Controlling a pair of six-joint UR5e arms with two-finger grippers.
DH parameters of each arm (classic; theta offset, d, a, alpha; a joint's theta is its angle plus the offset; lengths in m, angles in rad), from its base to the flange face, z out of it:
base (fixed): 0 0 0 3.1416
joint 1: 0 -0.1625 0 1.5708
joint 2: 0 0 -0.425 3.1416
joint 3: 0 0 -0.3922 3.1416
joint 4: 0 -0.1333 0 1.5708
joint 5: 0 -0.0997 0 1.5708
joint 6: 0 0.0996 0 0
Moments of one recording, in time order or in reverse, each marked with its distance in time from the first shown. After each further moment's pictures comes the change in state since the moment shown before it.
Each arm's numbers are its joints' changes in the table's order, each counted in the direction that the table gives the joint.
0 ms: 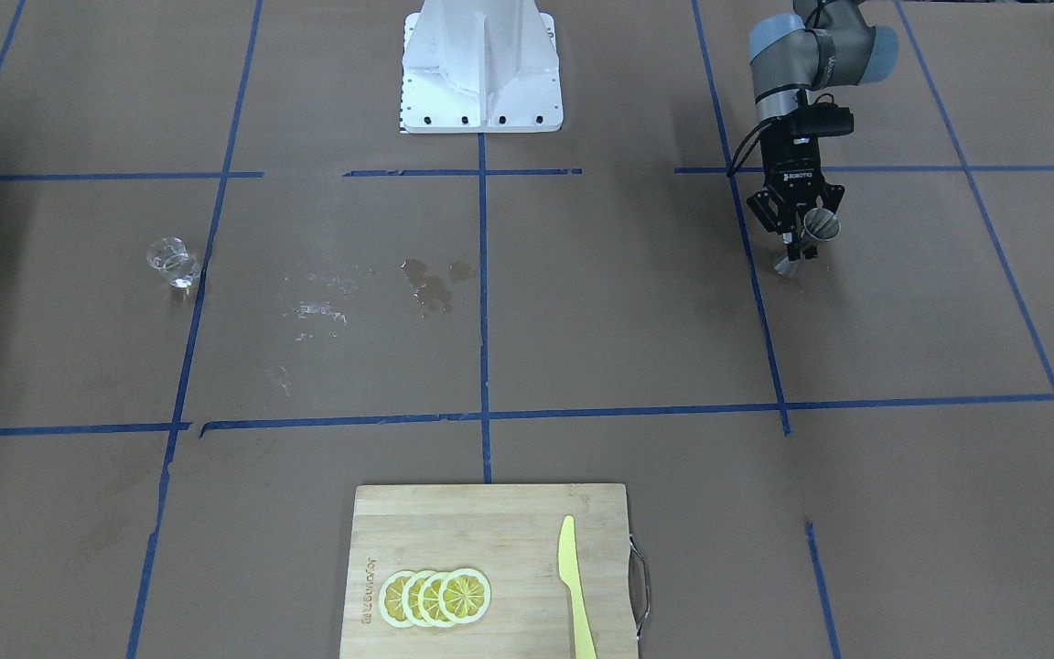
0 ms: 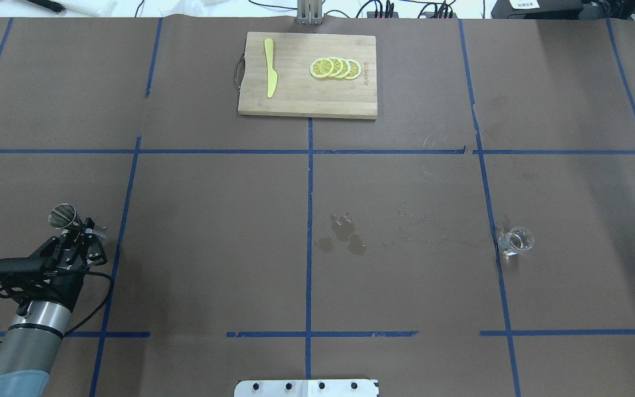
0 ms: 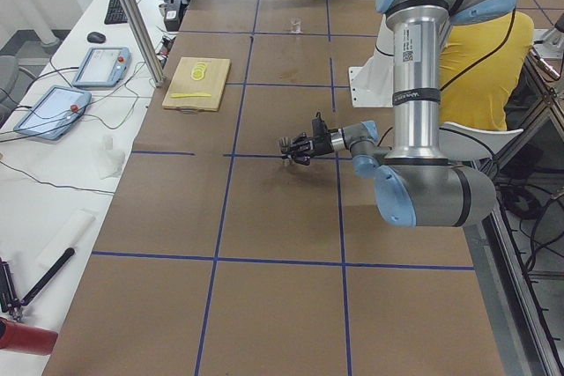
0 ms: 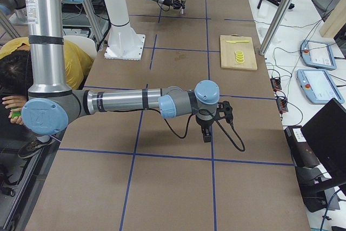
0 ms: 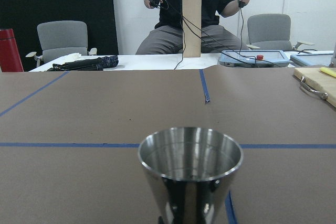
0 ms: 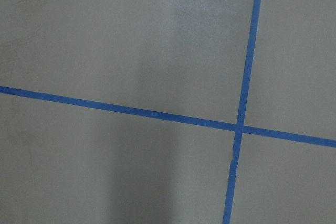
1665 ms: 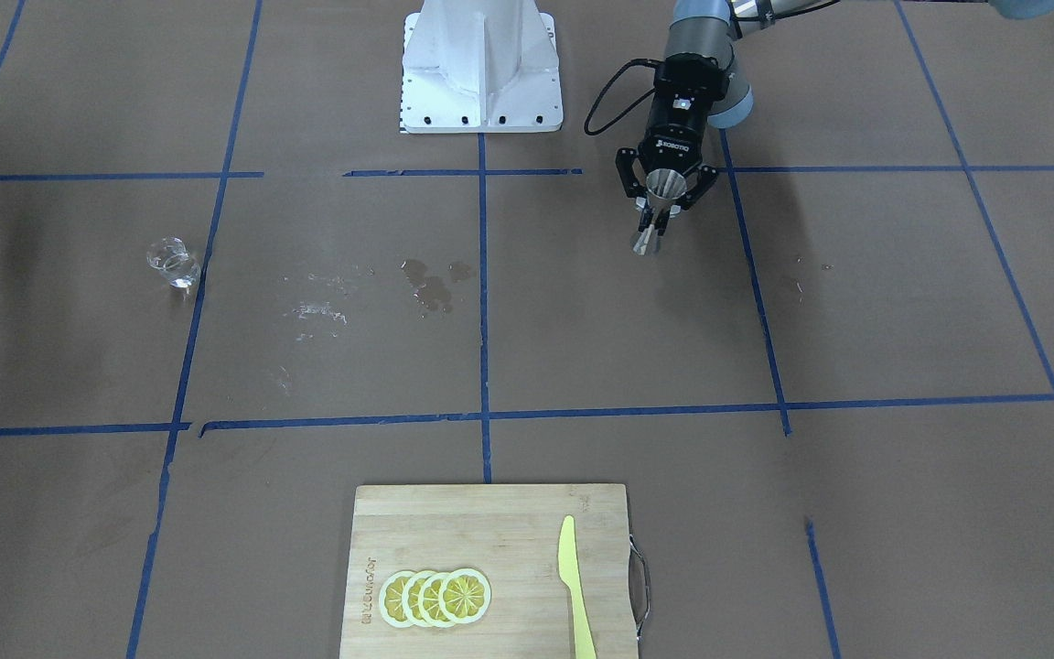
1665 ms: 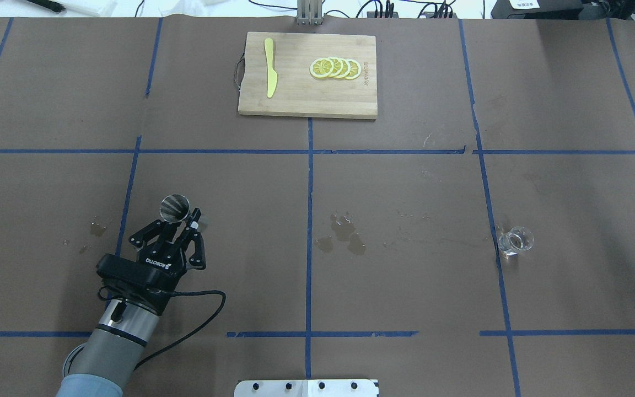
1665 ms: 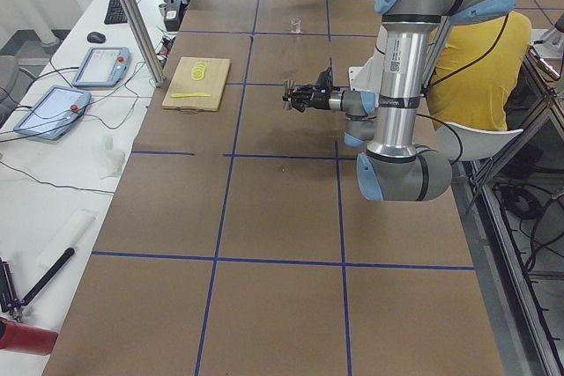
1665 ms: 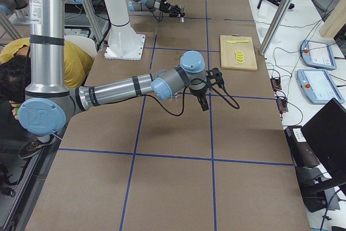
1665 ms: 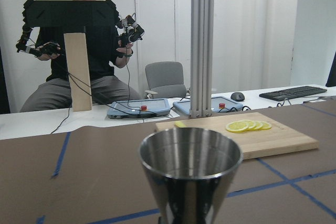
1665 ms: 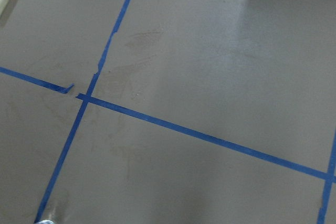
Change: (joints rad) left arm -0.012 0.432 0.206 0.746 0.013 1.030; right arm 0.146 0.095 0.237 -0.265 0.008 0.250
